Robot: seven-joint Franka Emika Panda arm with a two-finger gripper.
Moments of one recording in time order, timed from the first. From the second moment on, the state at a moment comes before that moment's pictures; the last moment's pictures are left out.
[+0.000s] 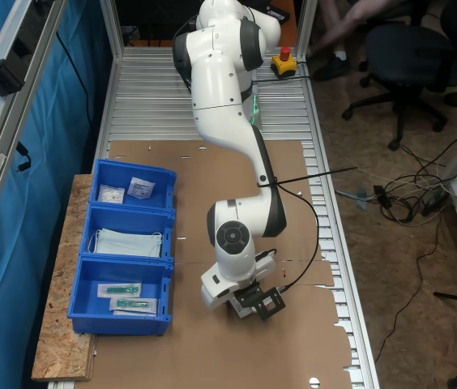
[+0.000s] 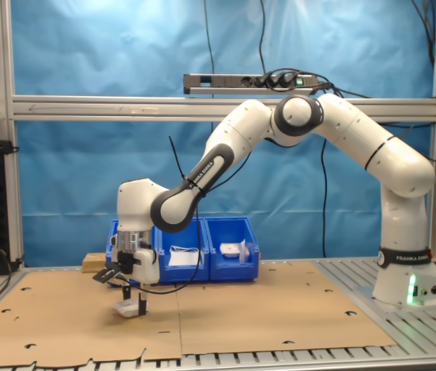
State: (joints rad) arm -0.32 0.90 0.32 -1.52 -0.23 2.40 0.34
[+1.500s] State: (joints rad) arm -0.32 0.90 0.32 -1.52 -0.23 2.40 0.34
